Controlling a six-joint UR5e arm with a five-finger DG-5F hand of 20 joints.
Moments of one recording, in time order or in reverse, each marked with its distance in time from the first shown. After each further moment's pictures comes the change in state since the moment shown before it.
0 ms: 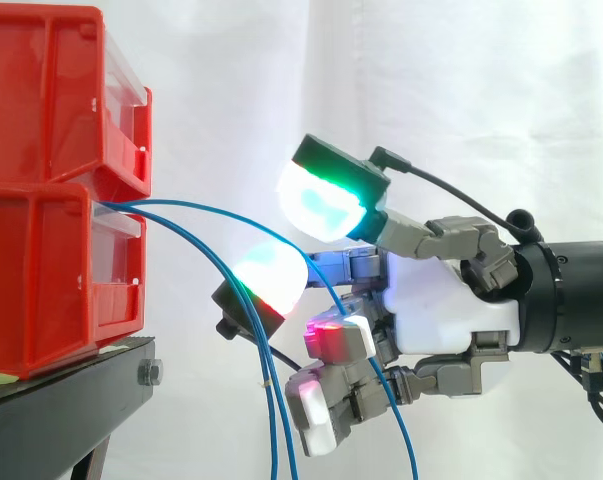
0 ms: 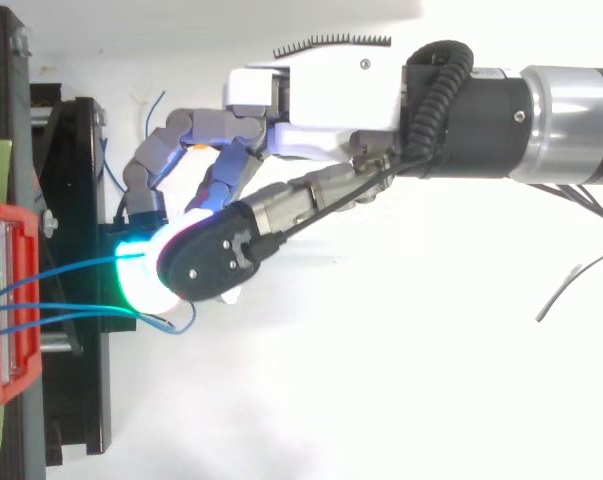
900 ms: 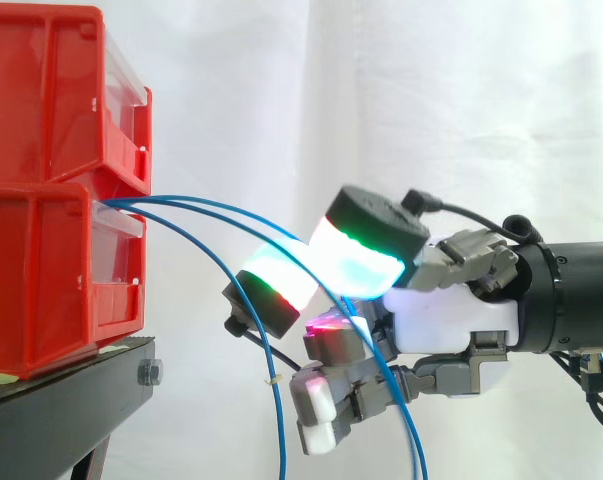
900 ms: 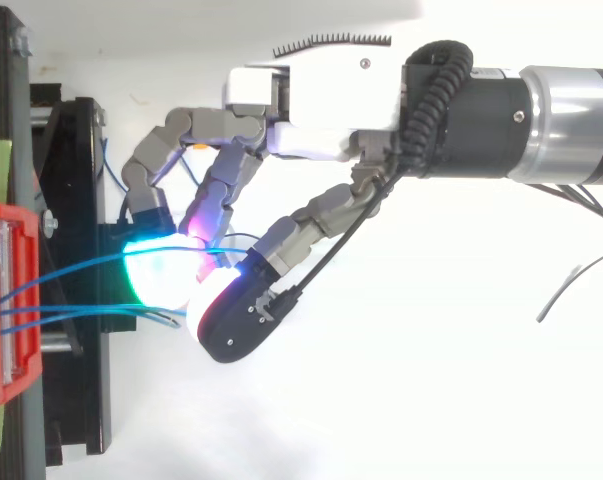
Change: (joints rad) arm 0.000 0.000 -0.004 0.012 0.002 0.000
